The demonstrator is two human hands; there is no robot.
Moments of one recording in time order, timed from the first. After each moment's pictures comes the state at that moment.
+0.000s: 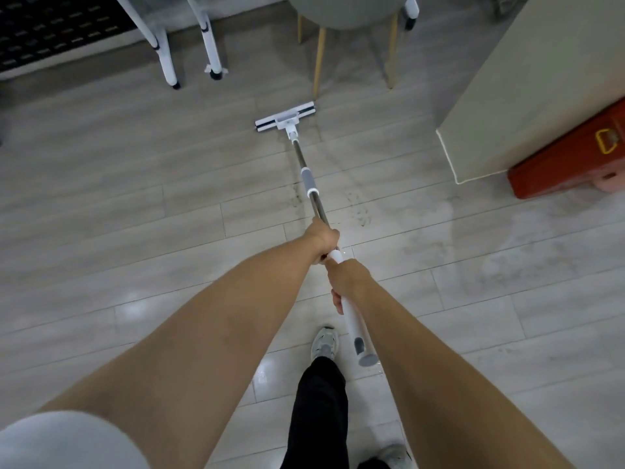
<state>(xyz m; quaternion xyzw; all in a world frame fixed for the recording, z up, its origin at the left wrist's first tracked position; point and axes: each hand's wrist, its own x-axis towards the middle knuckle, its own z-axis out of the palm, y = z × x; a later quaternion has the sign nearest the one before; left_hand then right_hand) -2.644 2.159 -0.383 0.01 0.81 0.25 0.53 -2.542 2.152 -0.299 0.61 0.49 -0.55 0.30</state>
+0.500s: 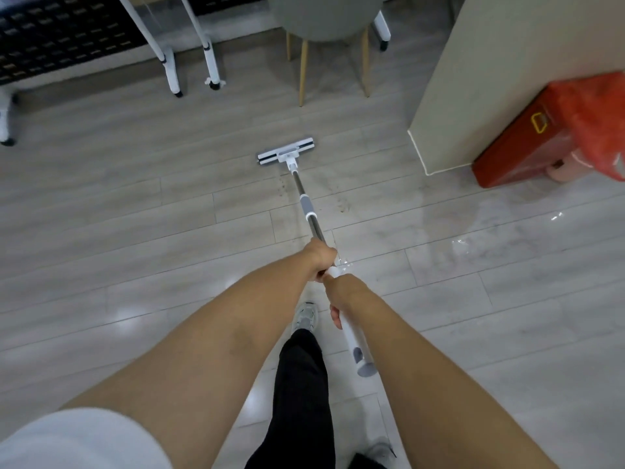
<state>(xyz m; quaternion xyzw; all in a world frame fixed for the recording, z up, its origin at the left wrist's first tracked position) -2.442 2.046 -0.344 0.04 0.80 0.23 0.54 -2.343 2.043 -0.267 0.56 0.55 -0.50 0.36</state>
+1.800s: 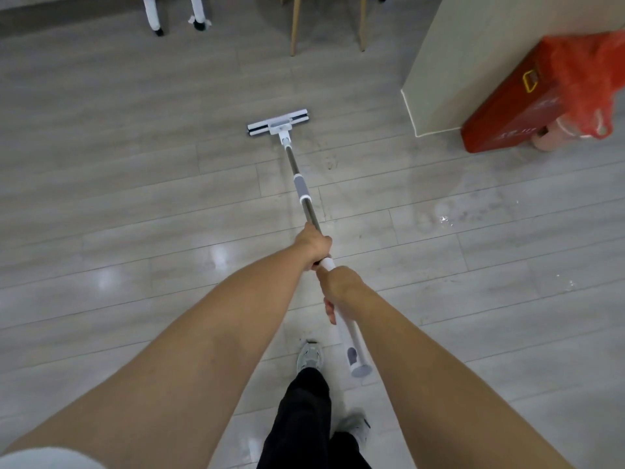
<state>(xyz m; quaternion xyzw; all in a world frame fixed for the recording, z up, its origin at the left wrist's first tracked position) -2.335 1.961 -0.364 0.01 0.81 0.26 0.53 -2.235 1.960 -0.278 0.60 0.51 -0.51 0.35</state>
